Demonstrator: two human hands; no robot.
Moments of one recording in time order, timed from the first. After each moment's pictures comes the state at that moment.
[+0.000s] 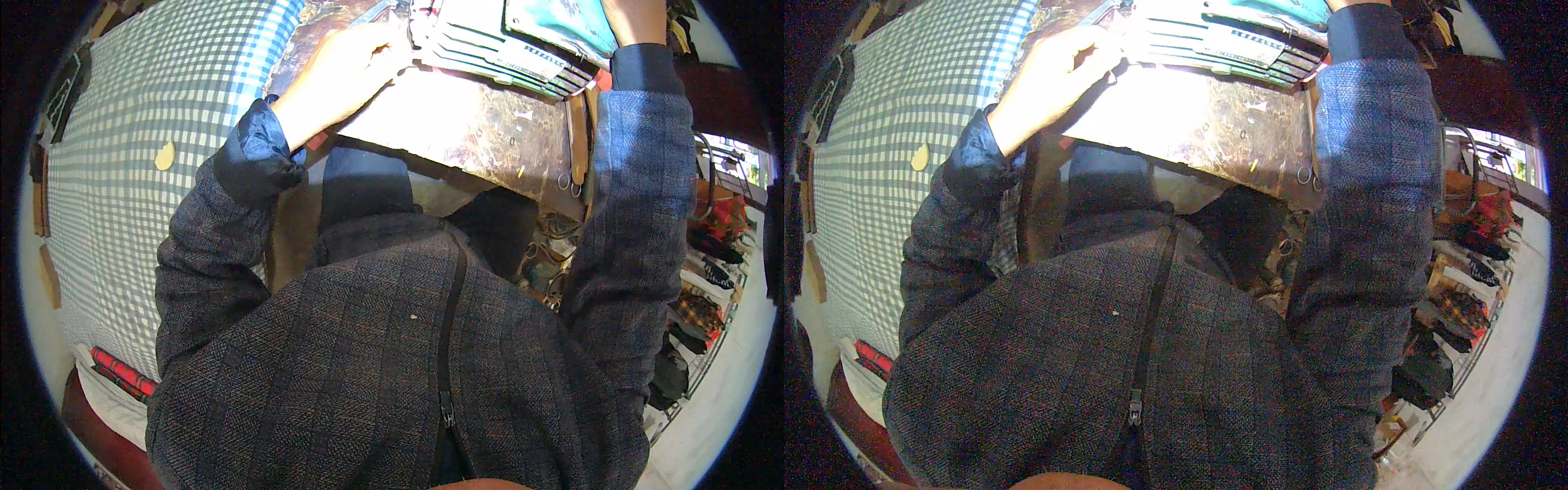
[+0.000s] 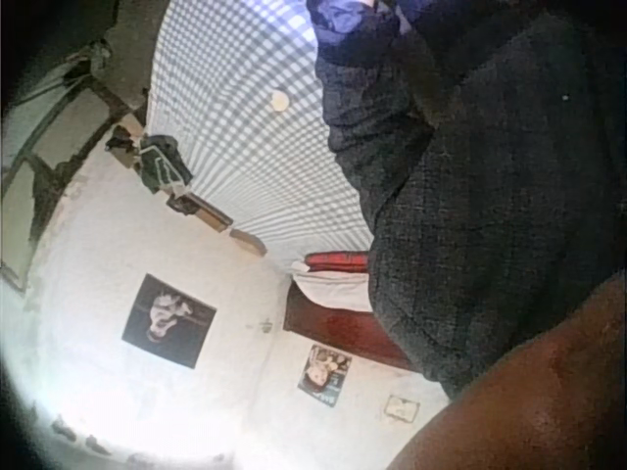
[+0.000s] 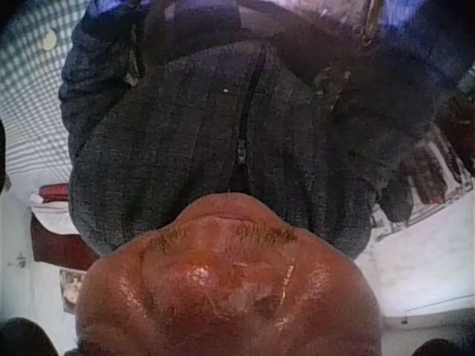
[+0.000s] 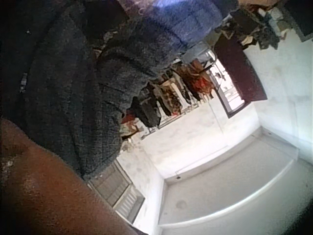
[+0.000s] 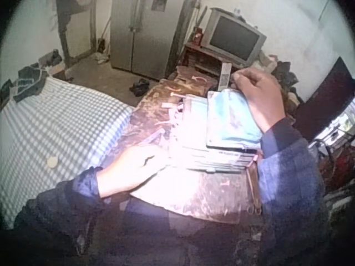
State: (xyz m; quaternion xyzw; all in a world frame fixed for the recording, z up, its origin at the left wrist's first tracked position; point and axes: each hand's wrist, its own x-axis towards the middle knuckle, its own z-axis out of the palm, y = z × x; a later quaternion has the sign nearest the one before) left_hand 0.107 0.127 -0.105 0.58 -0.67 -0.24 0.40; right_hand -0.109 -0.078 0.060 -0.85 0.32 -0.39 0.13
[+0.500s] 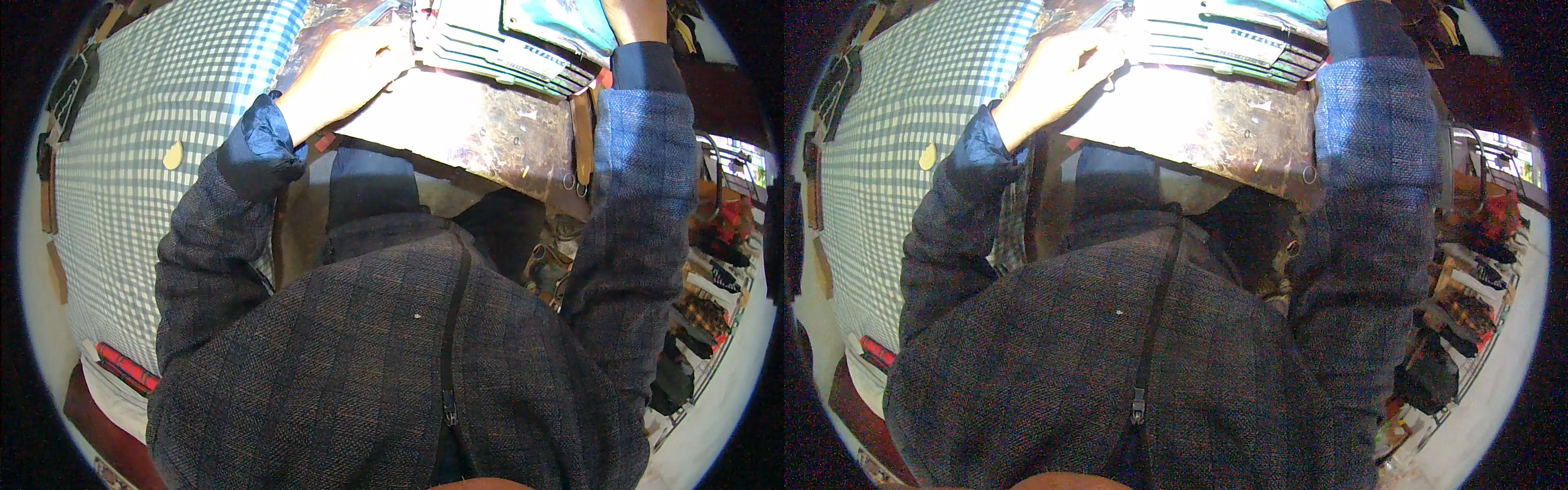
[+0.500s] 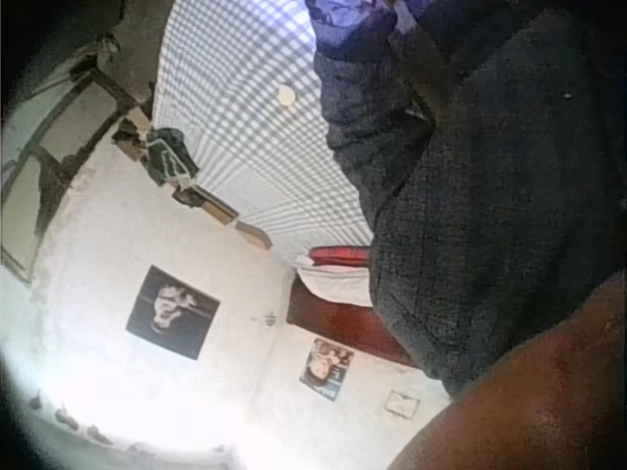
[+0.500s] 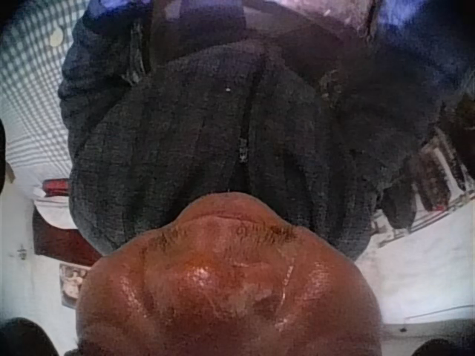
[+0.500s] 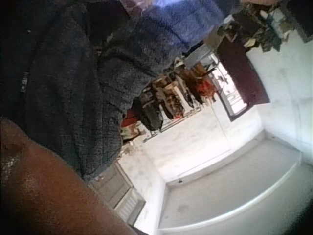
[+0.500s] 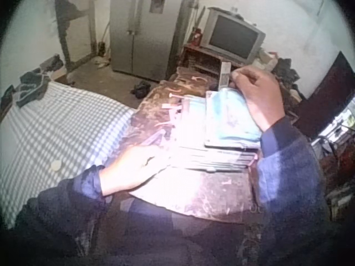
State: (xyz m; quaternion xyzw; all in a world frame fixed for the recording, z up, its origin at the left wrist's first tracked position) left_hand 0.108 0.126 -0.104 0.59 -0.66 -0.27 0.37; right_hand -0.112 -0.065 0.056 -0.85 0.32 -0.40 0.14
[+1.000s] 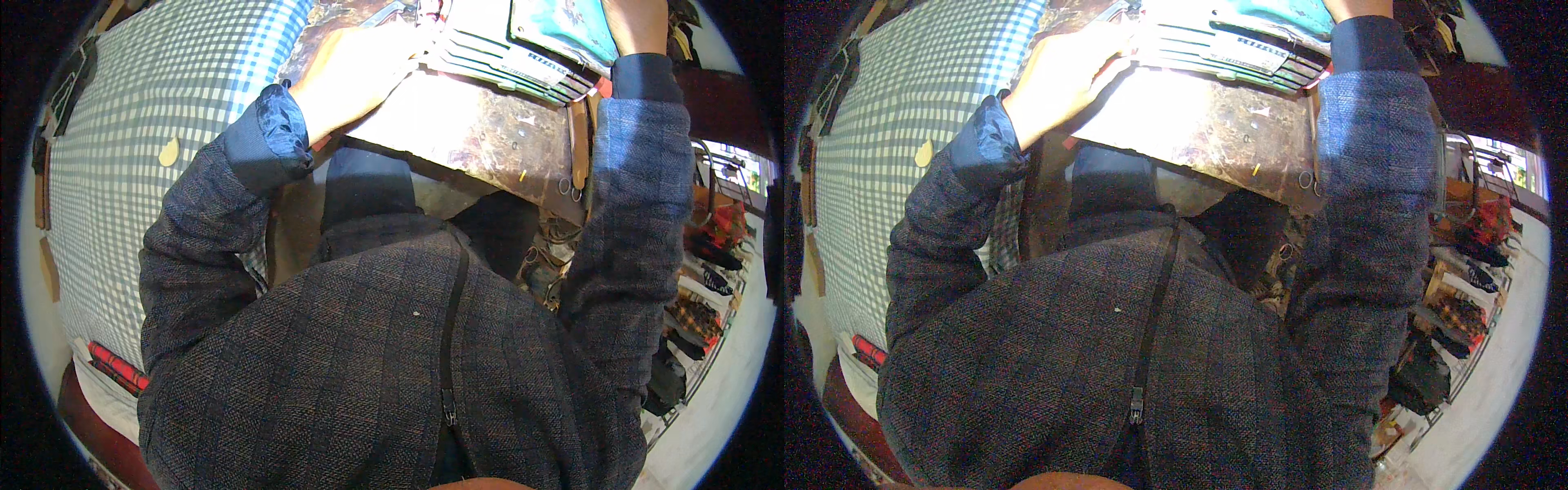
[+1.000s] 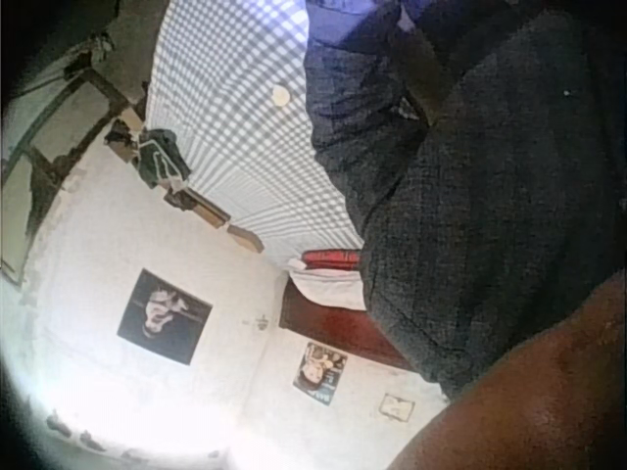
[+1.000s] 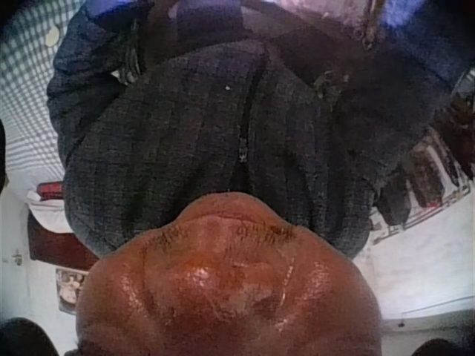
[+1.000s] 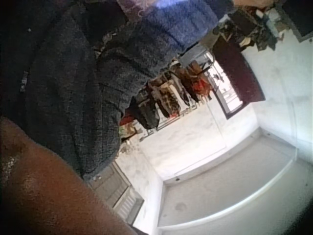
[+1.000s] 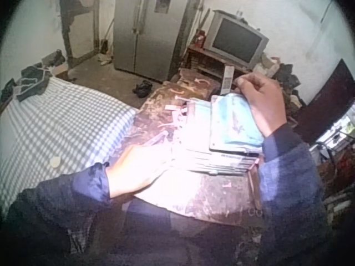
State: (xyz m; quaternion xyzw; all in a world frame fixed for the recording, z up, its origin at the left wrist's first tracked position) left_hand 0.111 0.120 -0.116 0.55 -0.76 -0.01 0.33; right_hand -0.111 -0.060 0.056 -0.84 0.34 -0.41 0.14
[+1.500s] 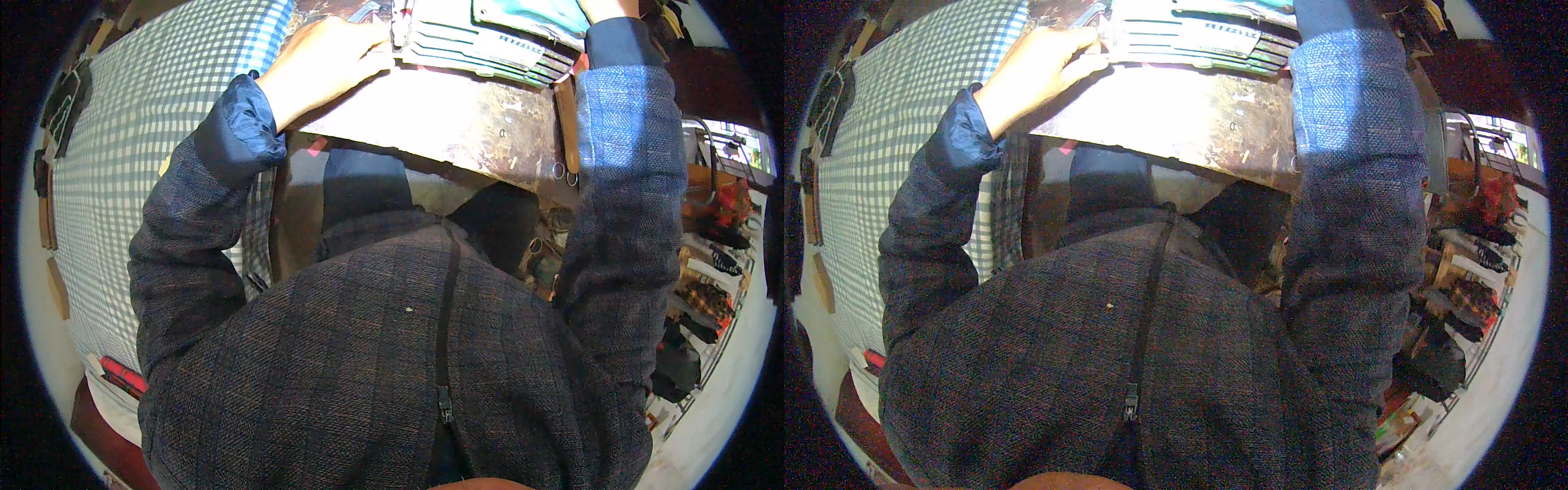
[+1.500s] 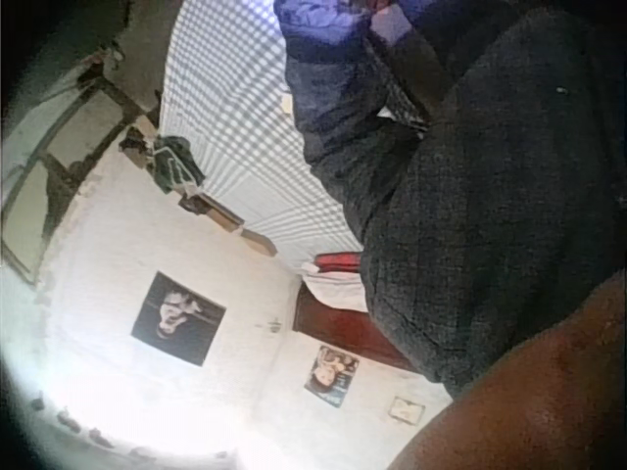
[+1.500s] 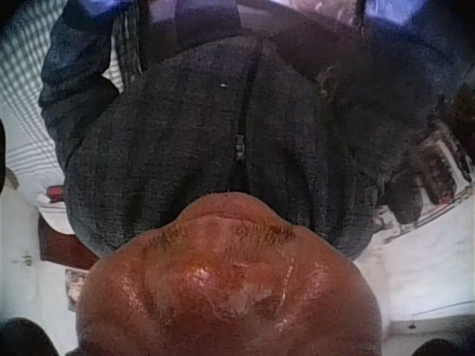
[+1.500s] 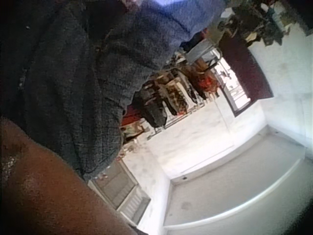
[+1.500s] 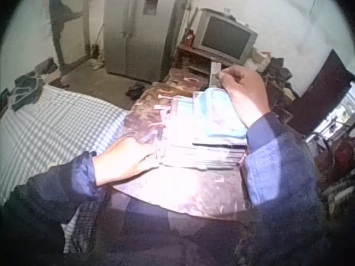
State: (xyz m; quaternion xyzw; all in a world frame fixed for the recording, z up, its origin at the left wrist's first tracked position) left_hand 0.119 0.114 -0.079 0.56 -0.80 -0.07 0.20; right_hand -0.114 -0.064 0.059 -0.83 0.34 -0.41 0.16
